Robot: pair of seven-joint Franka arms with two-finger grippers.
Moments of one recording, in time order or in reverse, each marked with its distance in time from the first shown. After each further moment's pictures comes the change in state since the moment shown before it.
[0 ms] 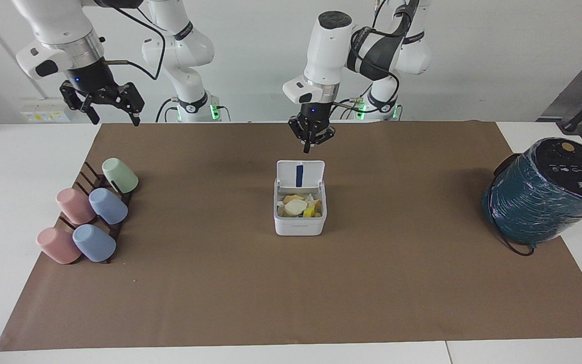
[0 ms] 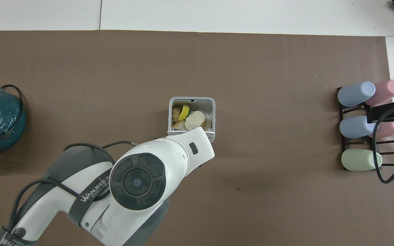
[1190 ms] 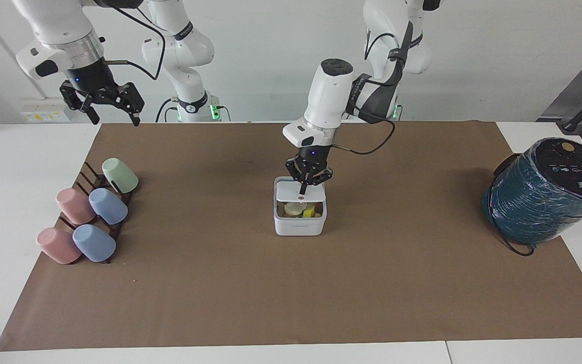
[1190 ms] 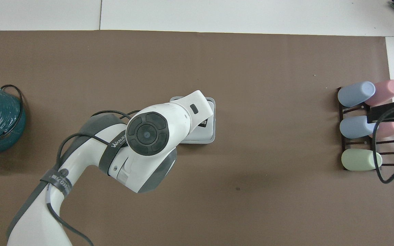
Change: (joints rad) left arm 0.050 0.261 0.021 0.127 0.000 0.238 -0.018; right arm 0.000 0.000 0.000 0.000 0.000 0.000 0.000
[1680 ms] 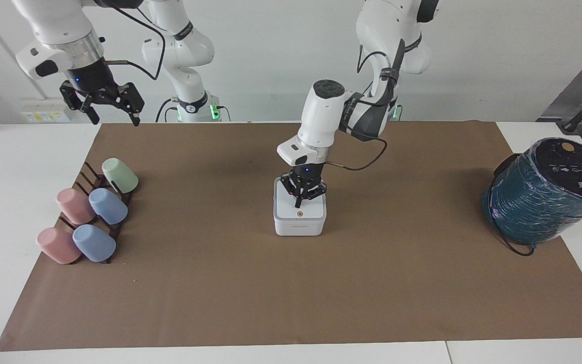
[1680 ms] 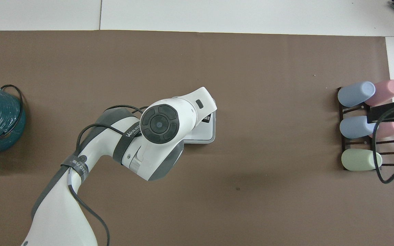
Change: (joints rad) left arm 0.000 0.068 -0.001 0.042 0.000 0.012 -0.001; right arm 0.000 0.000 0.000 0.000 0.000 0.000 0.000
